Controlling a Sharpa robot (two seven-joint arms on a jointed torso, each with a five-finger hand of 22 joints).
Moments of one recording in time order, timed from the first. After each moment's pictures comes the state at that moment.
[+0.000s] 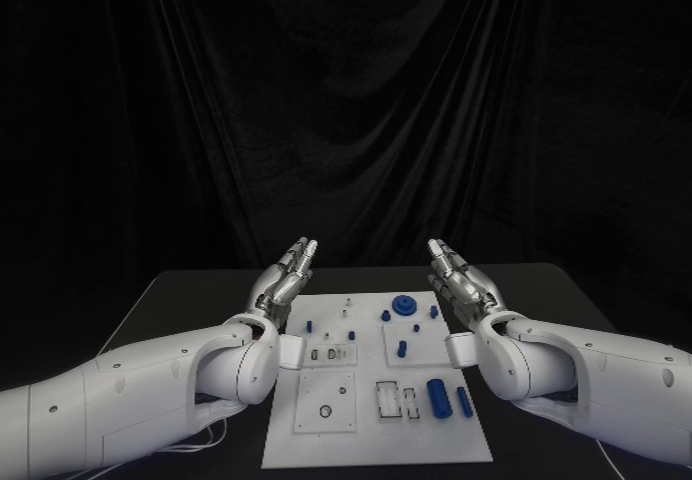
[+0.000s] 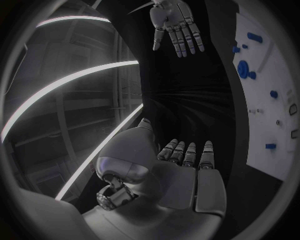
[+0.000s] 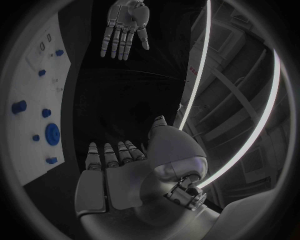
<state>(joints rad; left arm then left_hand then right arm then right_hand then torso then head) 1.09 -0.77 -0.12 1.55 0.04 -0.52 0.56 1.05 0.28 -0.25 0.28 0.19 0.07 -0.02 0.01 0.01 0.00 -0.05 0.01 0.00 0.00 0.02 0.00 0.00 0.16 0.00 0.15 0.00 0.00 1.12 -0.80 -0.14 1.56 0.09 -0.53 0.50 1.00 0.25 -0.33 0.28 0.16 0.01 -0.05 0.00 0.00 0.00 -0.09 0.00 0.00 0.00 0.04 0.00 0.00 0.17 0.00 0.14 0.01 0.03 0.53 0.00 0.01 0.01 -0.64</state>
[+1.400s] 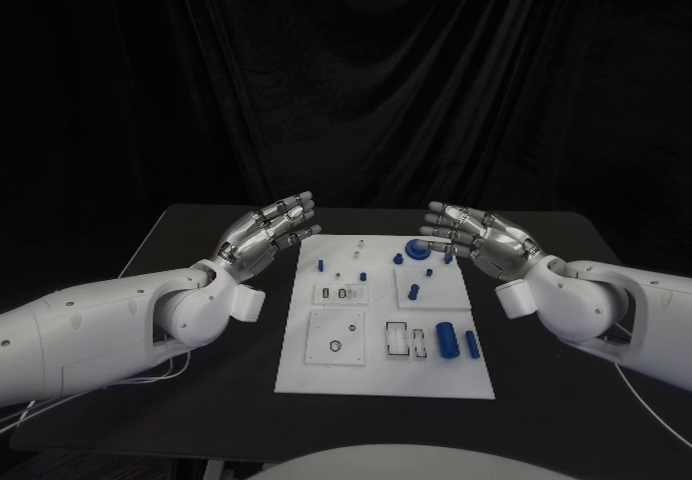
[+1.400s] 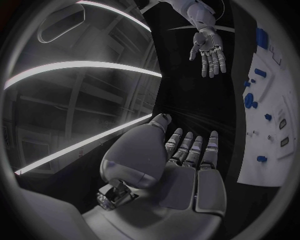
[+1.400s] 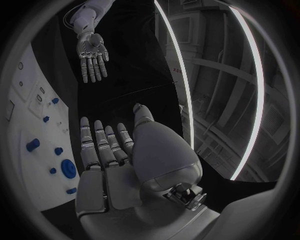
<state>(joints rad) 1.14 -0.93 -0.21 1.51 0.04 0.01 0.68 1.39 0.24 0.00 0.09 0.59 0.33 0.10 0.13 0.05 0.11 0.19 0.35 0.05 0.10 0.19 0.17 0.03 0.16 0.19 0.29 0.12 0.06 1.22 -0.91 -0.25 1.52 0.19 0.06 0.46 1.50 0.19 -0.26 0.16 0.53 0.36 0.14 0.33 0.07 0.17 0.21 0.59 0.07 0.38 0.21 0.44 0.11 0.12 0.52 0.29 0.24 0.10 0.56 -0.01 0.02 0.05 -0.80</state>
